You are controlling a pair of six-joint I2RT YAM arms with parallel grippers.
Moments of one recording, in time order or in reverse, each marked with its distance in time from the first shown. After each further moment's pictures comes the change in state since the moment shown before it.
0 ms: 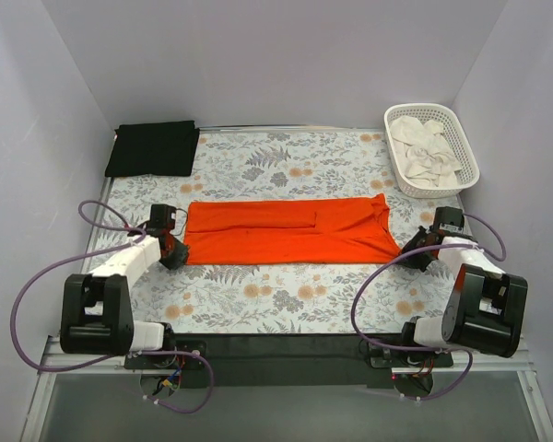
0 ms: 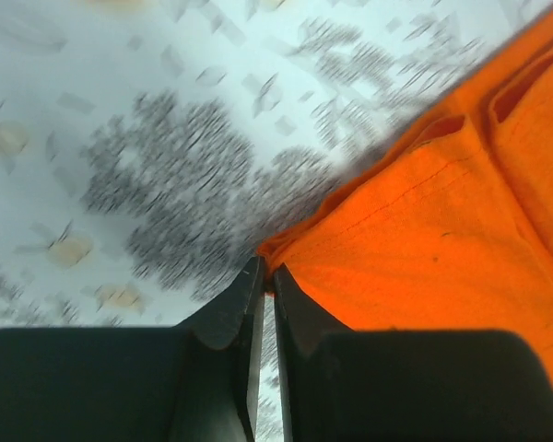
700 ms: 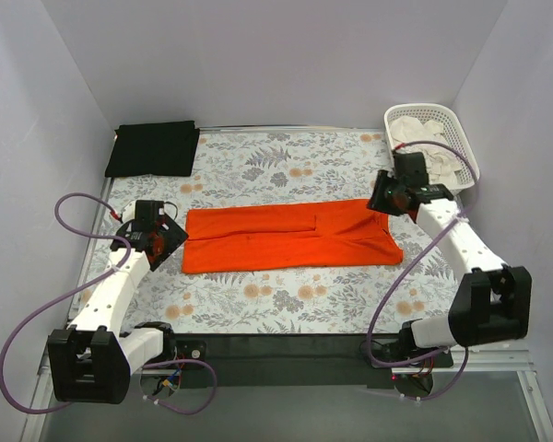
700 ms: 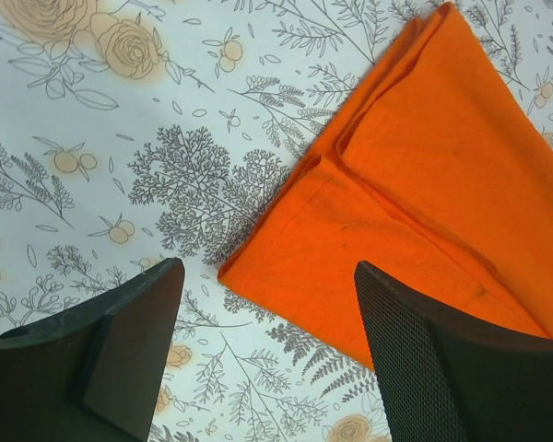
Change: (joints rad) left arm -0.002 -0.293 0.063 -0.165 -0.051 0.129; right arm 0.373 -0.002 0.430 -0.138 0.206 -0.145
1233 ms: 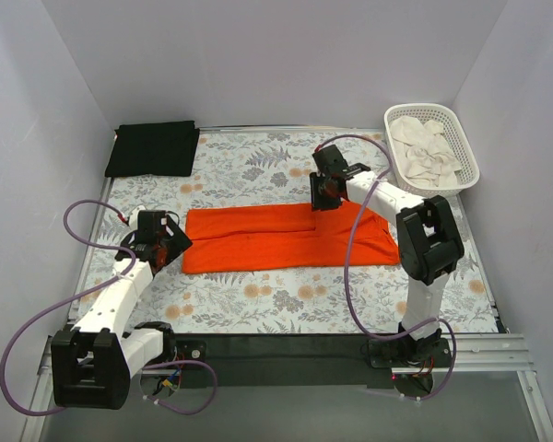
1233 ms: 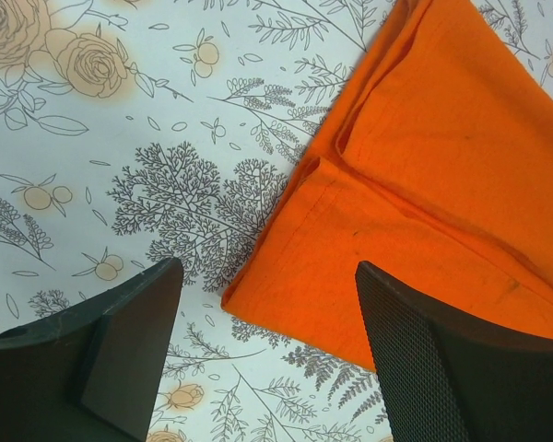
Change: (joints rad) left arm 0.000 -0.030 -0.133 0.175 0.035 0.103; right arm 0.376 0.561 0.386 0.014 0.060 0.003
